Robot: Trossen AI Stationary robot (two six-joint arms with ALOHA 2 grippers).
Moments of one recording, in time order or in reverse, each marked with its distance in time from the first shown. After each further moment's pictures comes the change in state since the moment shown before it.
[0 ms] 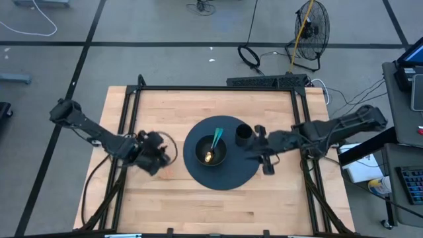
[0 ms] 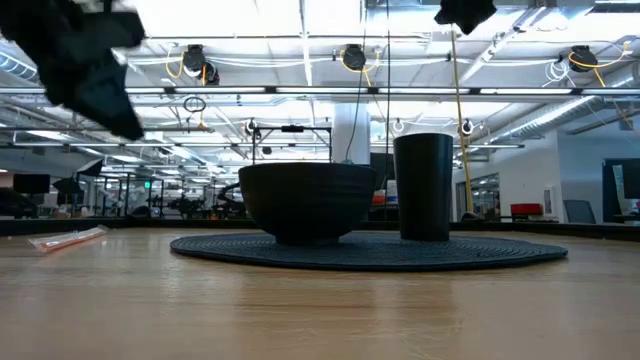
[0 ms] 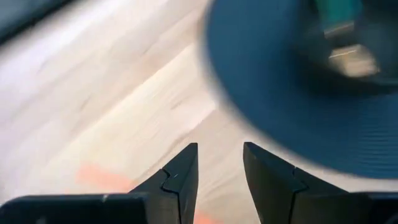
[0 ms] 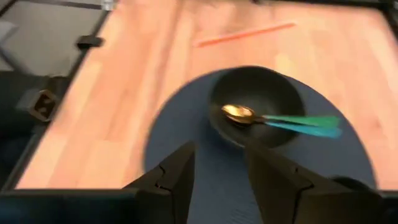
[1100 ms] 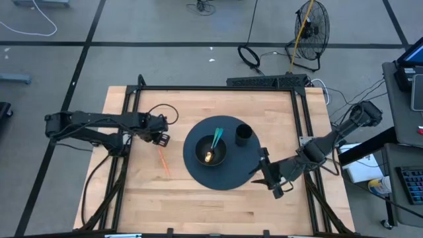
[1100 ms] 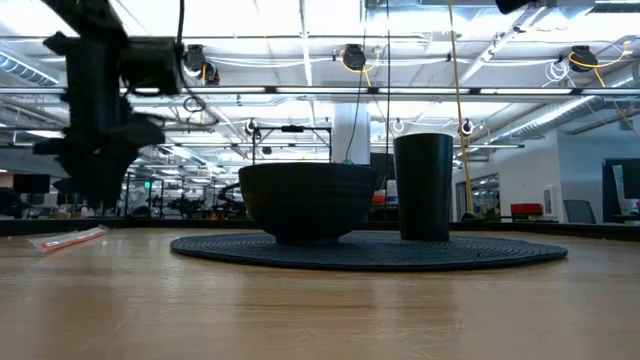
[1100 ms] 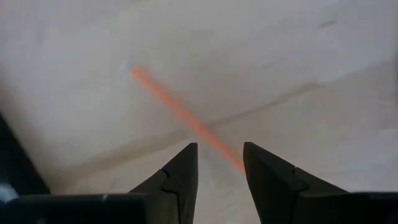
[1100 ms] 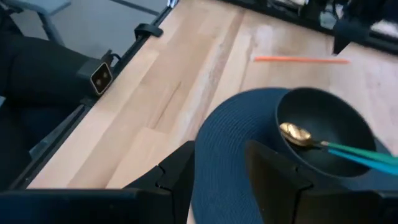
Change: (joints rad) left arm 0.730 0.000 -0.118 -0.036 0.628 0.221; right arm 0.332 0.000 -0.163 0.216 0.179 -0.025
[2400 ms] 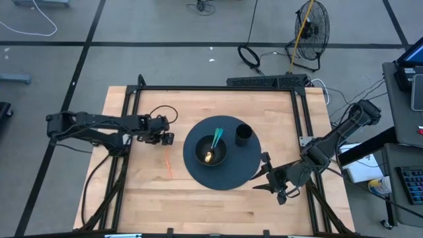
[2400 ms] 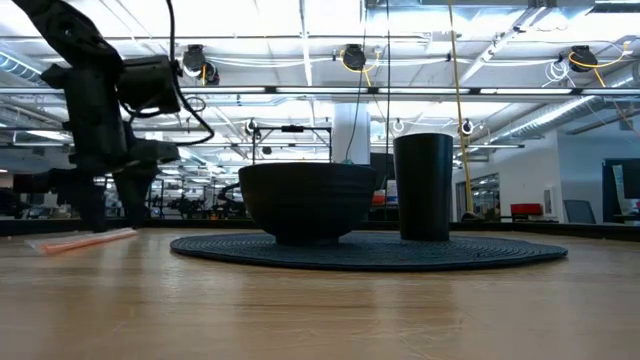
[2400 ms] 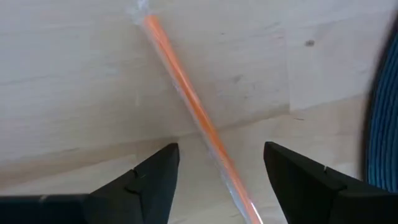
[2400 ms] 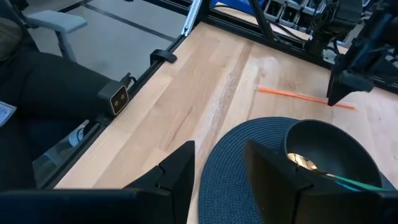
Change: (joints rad) left arm 0.039 0.030 -0.143 0.349 0.104 -0.173; right arm 0.082 0.000 0.000 0.089 0.057 -0.040
